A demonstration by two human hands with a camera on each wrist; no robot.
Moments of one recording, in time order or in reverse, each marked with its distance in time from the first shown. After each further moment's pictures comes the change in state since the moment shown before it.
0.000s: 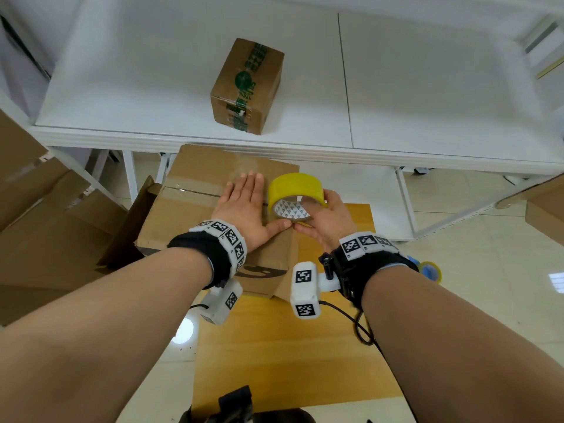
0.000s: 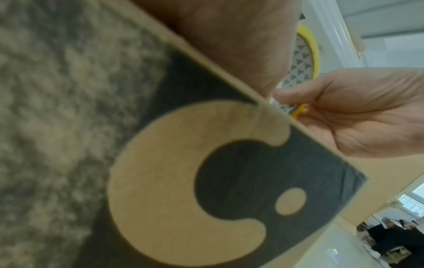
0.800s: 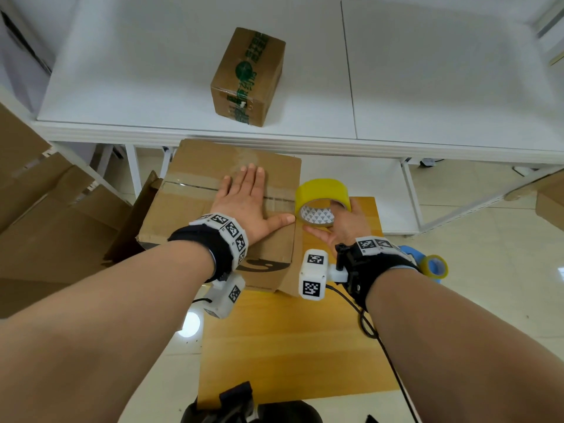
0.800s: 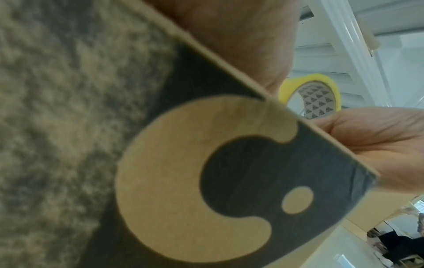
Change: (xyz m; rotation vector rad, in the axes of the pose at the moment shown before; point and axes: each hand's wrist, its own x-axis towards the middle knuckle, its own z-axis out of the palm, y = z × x) left_hand -0.002 -0.002 -0.001 0.015 -0.033 -0.016; right_hand -0.007 0.008 -0.024 0.268 0.110 0.158
